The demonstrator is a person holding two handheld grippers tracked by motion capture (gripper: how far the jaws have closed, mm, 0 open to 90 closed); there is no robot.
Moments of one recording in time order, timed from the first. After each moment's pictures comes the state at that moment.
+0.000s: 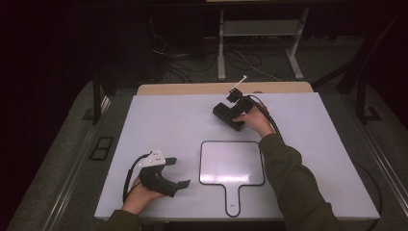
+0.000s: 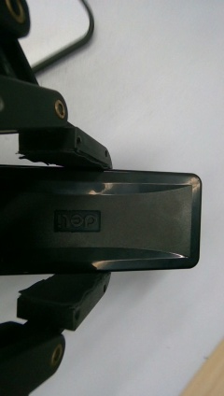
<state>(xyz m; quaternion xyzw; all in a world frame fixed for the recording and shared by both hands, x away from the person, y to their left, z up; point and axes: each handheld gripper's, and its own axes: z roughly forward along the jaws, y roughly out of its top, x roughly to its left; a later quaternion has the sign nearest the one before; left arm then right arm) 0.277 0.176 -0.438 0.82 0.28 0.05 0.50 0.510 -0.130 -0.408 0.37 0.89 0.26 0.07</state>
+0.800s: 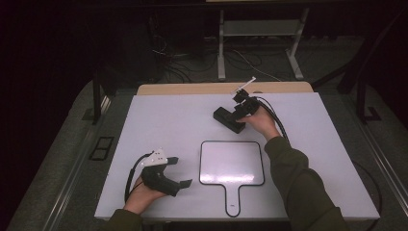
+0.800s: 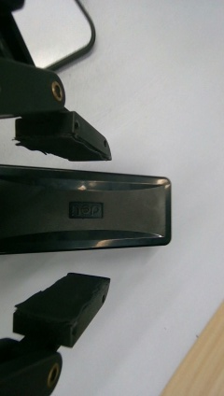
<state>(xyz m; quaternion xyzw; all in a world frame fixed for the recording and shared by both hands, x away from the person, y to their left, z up) 0.279 0.171 -0.438 0.82 0.28 0.05 0.49 0.499 -0.151 -0.402 0.36 0.87 0.32 0.08</state>
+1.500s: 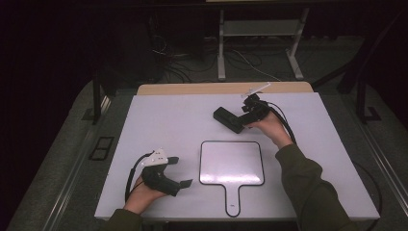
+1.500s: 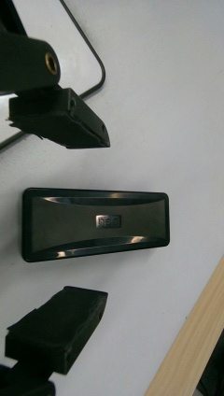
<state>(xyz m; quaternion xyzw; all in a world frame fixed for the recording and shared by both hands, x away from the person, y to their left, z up) 0.279 0.171 -0.437 0.82 0.28 0.05 0.50 0.460 -0.176 -0.393 0.37 0.85 0.37 0.10</state>
